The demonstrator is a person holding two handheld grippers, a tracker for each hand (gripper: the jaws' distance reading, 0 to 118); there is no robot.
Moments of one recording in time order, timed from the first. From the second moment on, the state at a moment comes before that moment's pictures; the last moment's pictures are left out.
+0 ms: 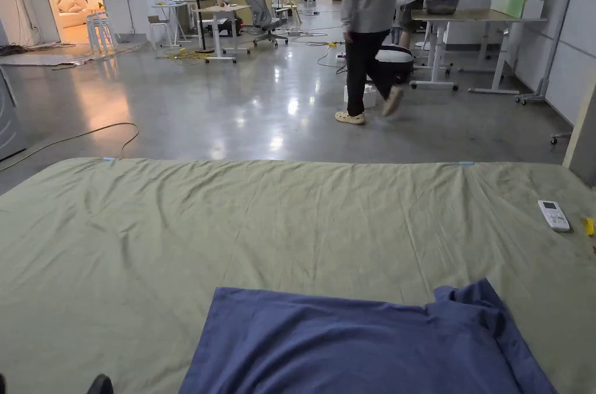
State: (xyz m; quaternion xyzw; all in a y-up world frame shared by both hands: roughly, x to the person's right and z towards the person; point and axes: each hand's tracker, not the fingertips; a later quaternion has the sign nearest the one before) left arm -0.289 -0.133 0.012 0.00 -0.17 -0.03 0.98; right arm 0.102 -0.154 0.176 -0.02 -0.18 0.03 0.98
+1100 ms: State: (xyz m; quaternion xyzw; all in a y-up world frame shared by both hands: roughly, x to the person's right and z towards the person) left arm -0.331 -0.229 -0.057 -0.21 -0.23 -0.01 0.95; right arm 0.108 -0.183 0.168 -0.10 -0.17 -0.07 0.98
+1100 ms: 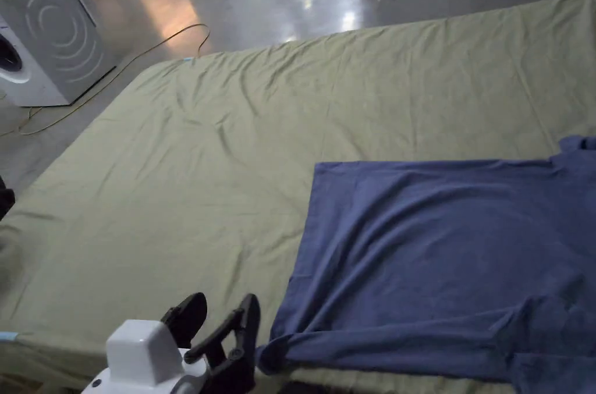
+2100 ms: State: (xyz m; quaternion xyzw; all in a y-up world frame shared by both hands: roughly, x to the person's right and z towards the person) left arm -0.297 -0.369 -0.142 -0.43 -0.24 -0.08 0.87; right arm 0.159 -0.243 0.165 -0.24 -0.26 -0.09 0.93
